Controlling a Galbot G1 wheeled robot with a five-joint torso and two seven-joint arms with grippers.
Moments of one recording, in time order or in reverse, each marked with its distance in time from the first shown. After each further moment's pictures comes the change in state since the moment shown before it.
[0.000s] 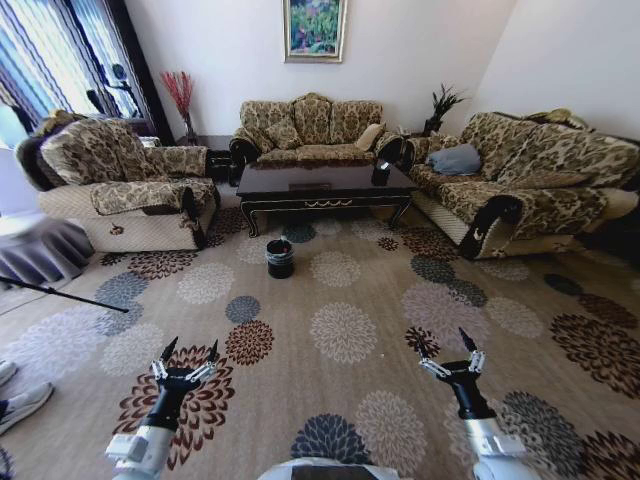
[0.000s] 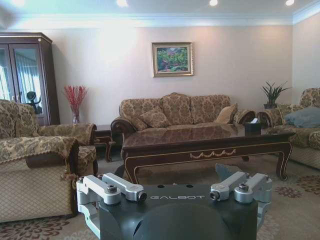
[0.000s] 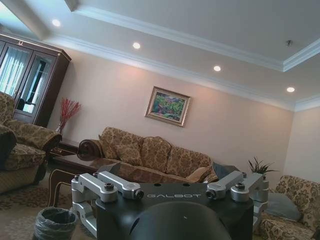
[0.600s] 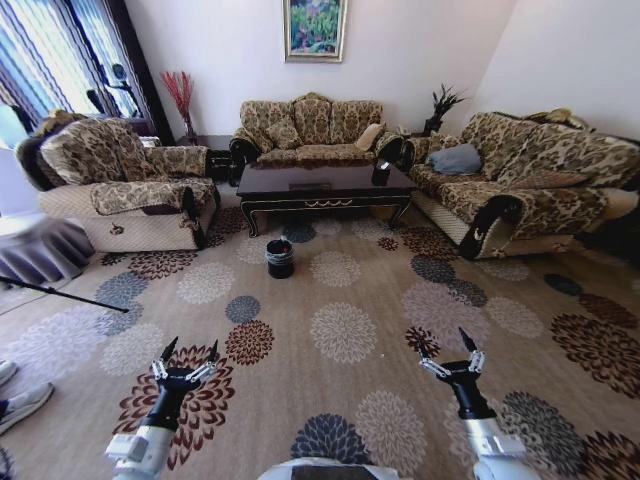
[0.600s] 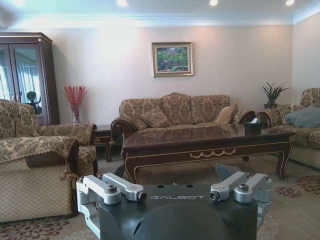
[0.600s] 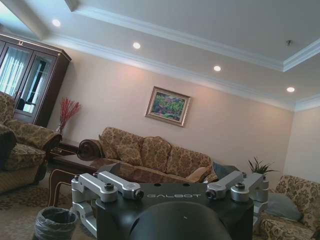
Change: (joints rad) left arm 0.000 0.000 0.000 0.000 0.000 0.000 0.000; right arm 0.000 0.000 0.000 0.000 0.000 0.000 0.000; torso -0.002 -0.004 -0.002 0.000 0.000
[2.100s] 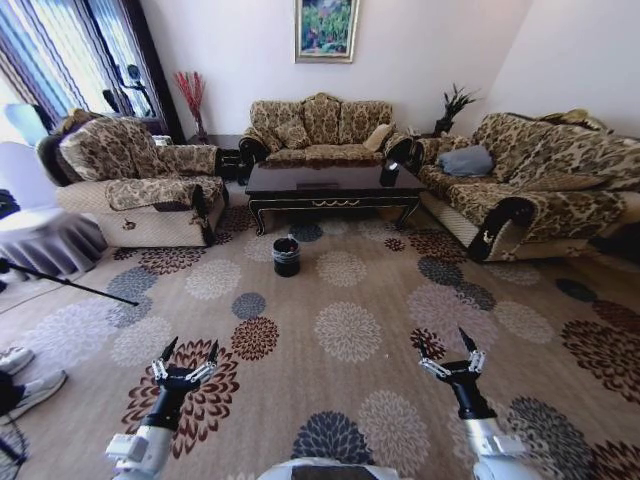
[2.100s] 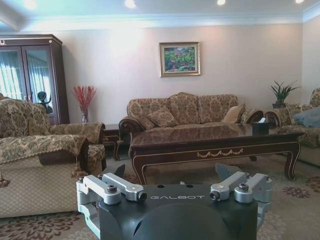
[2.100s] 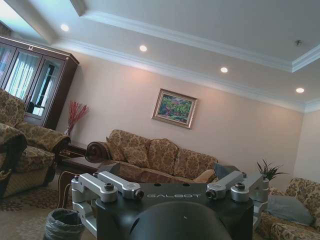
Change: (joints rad) left arm 0.000 0.000 0.000 0.000 0.000 0.000 0.000; right arm 0.000 0.000 0.000 0.000 0.000 0.000 0.000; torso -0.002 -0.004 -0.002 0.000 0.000
